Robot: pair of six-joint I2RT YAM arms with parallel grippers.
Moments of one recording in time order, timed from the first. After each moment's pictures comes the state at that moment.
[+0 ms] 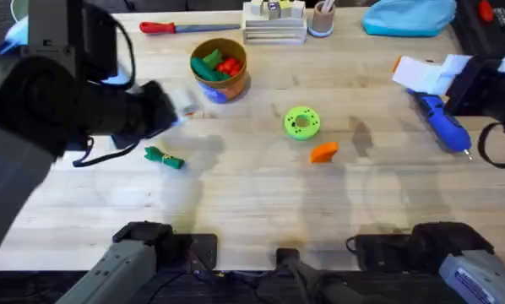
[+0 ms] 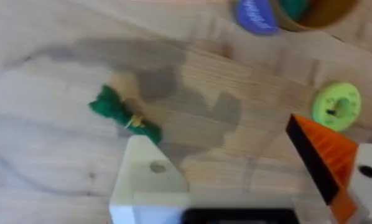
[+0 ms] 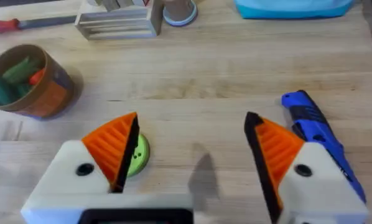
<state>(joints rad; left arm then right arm) -0.05 0.99 0.92 -1.03 0.06 -0.51 0.00 0.71 0.80 -0.65 -0.11 0.13</state>
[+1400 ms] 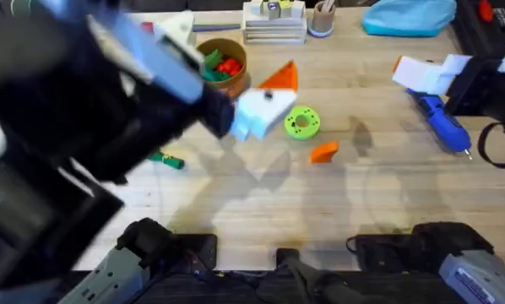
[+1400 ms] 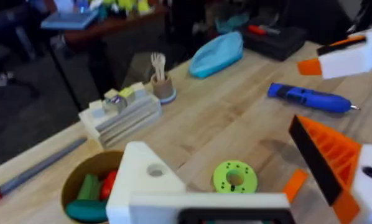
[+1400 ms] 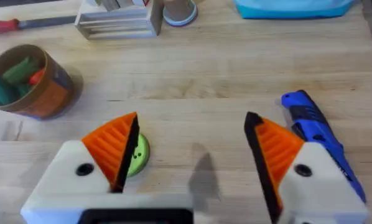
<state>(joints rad) -0.52 0.65 0.69 -0.21 0.22 0.08 0.00 0.71 0.80 -0.65 -0.11 0.13</state>
